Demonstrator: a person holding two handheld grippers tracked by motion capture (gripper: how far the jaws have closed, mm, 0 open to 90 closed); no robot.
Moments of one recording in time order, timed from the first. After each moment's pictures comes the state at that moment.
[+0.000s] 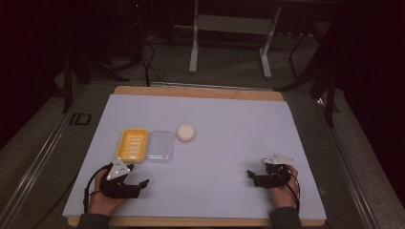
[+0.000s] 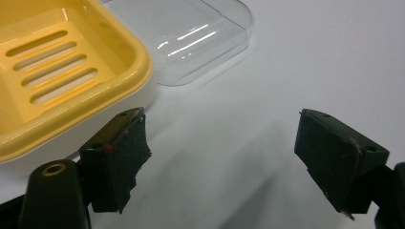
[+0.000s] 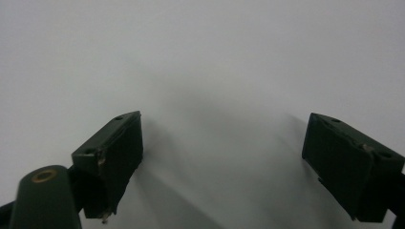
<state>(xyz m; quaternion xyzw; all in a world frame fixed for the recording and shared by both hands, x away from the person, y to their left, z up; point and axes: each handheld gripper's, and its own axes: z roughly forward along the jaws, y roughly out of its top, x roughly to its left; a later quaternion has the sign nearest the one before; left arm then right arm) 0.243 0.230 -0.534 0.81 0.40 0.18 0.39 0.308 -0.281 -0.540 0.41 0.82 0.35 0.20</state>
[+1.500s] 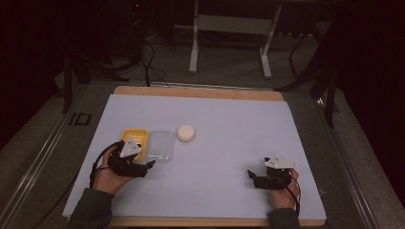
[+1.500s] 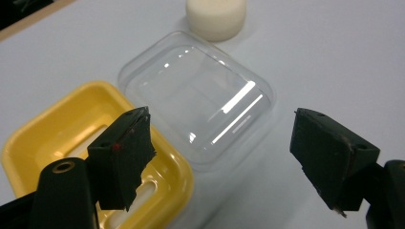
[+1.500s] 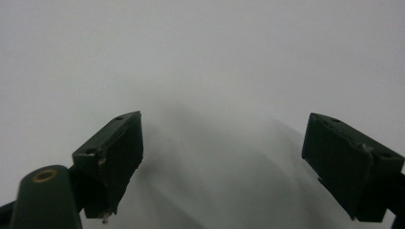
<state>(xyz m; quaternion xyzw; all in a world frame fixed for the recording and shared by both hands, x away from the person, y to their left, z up) 0.291 0.207 -0.483 0.84 0.35 0.22 0.35 0.298 -0.280 -0.538 0.39 0.81 0.37 0.23</state>
